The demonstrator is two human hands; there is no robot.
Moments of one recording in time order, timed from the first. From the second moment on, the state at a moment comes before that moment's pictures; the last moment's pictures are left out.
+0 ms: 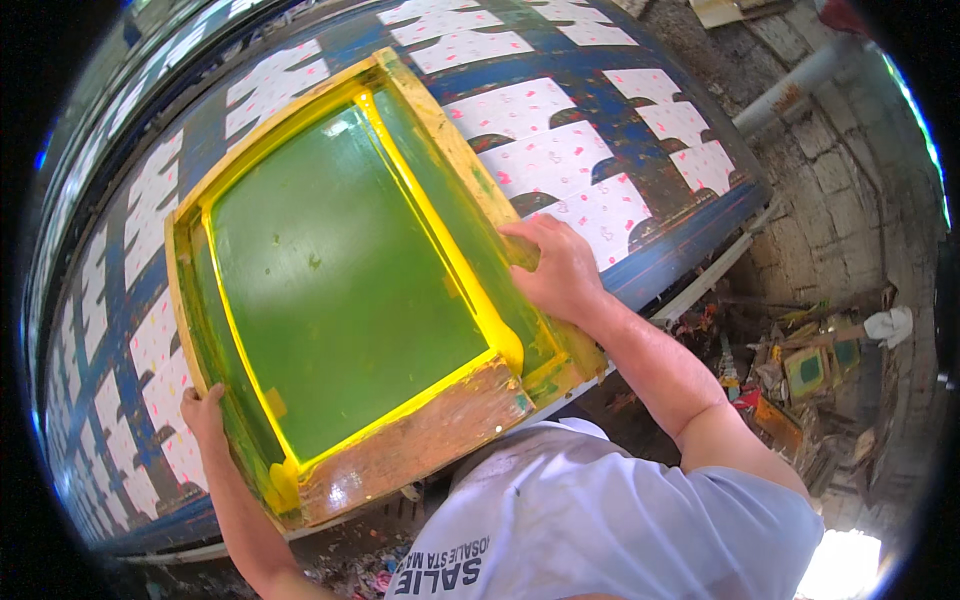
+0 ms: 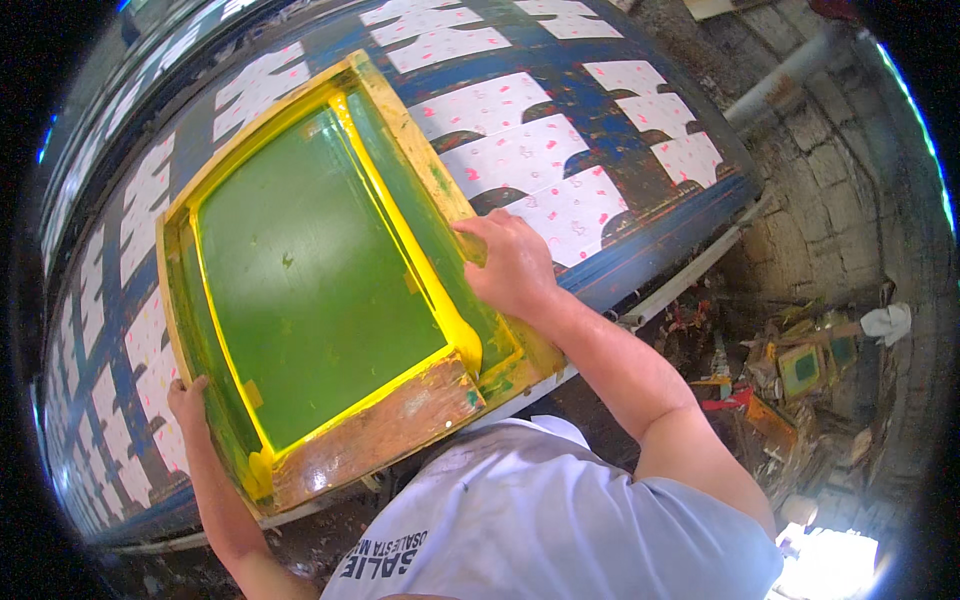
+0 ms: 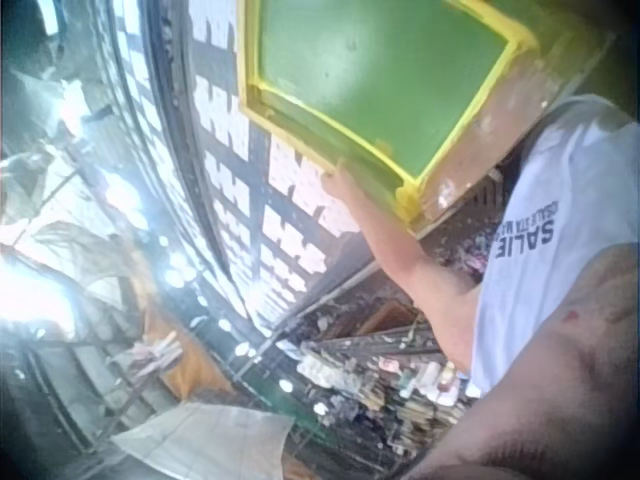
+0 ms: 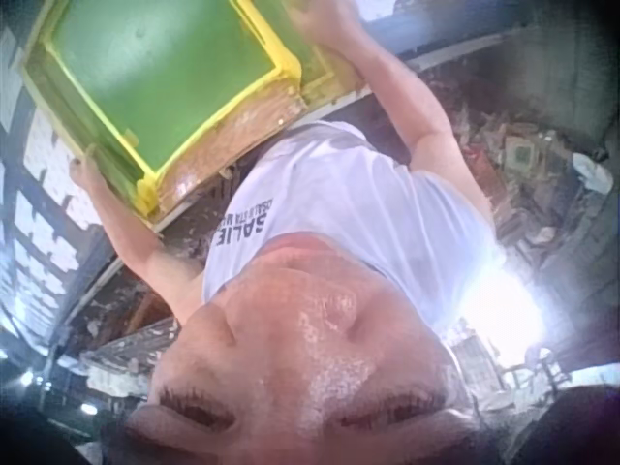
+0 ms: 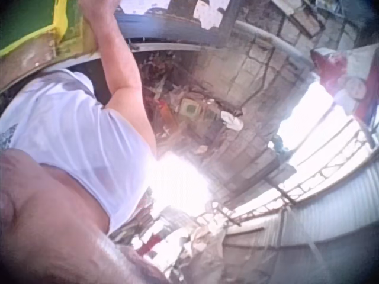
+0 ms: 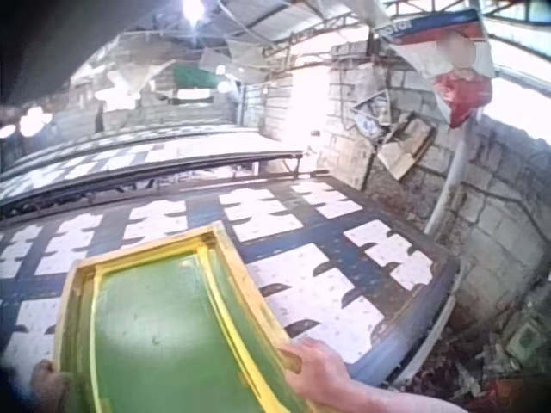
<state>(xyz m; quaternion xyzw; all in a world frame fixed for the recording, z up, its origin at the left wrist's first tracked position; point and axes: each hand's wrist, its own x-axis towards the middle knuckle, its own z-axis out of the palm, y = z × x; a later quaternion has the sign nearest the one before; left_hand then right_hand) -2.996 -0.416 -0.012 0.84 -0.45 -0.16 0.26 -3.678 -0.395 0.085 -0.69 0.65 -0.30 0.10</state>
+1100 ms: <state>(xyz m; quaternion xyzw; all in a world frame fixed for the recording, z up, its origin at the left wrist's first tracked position) -3.494 -0.467 0.003 0.77 -0.46 -0.20 0.39 -4.138 -0.450 0.020 -0.53 0.74 -0.35 0.20</state>
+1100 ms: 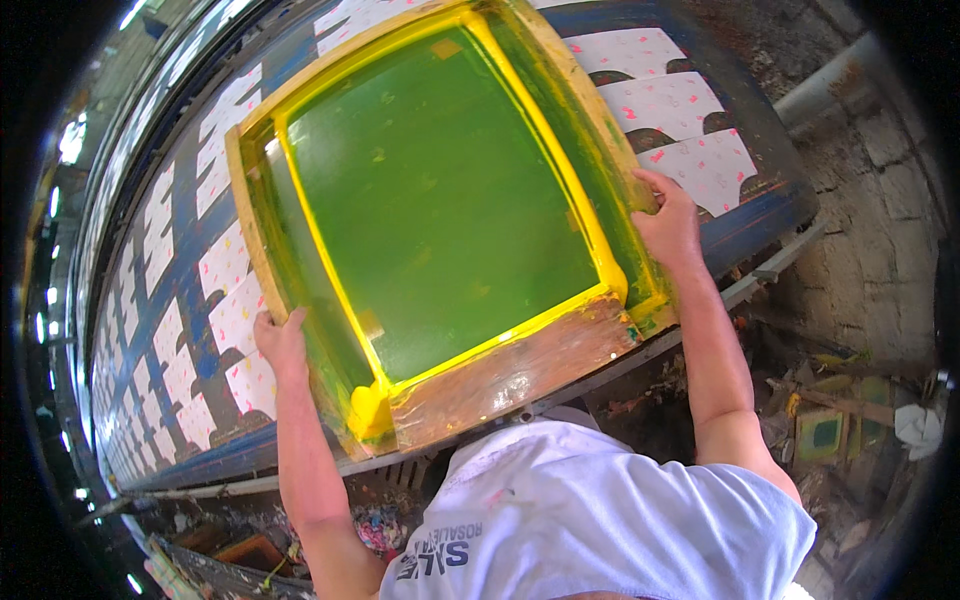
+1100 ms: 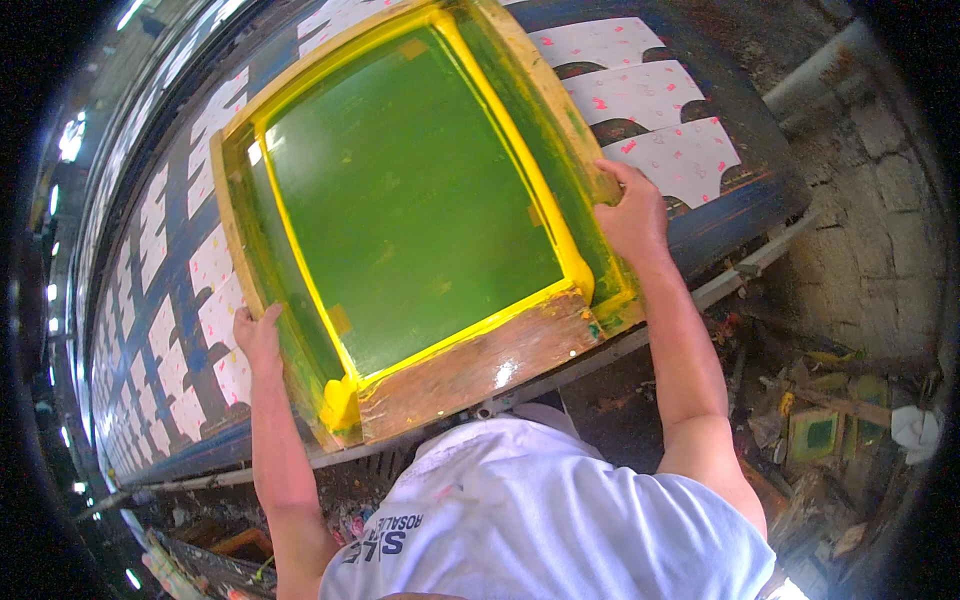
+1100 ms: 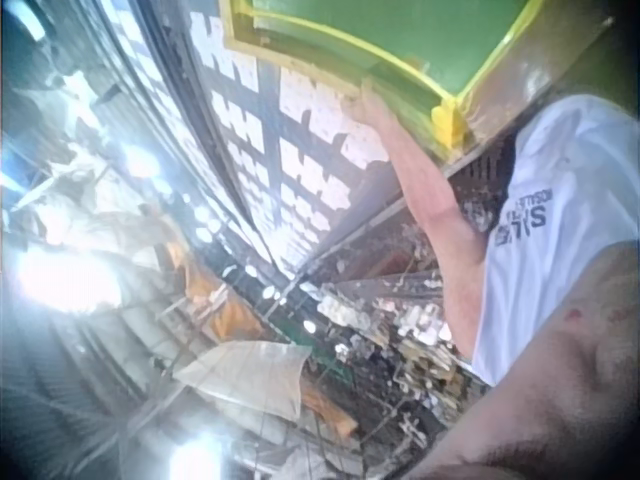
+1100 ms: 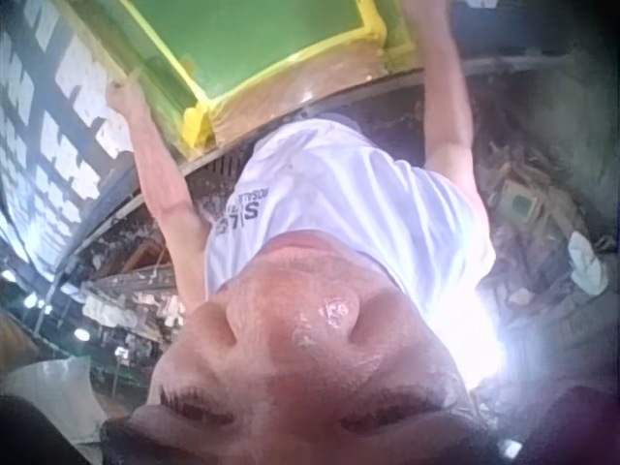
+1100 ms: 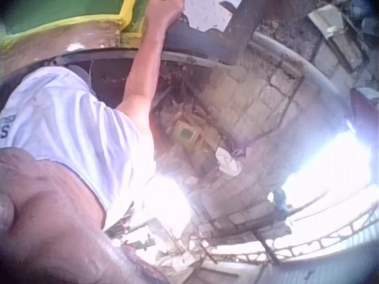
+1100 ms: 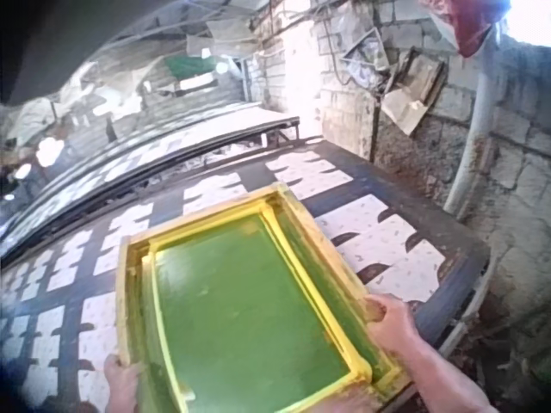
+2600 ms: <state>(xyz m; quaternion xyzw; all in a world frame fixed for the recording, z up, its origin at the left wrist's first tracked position) -3.514 -0.463 0.003 0.81 -0.50 -0.12 0.29 -3.900 -0.320 0.071 -0.86 0.49 -0.15 0.06</state>
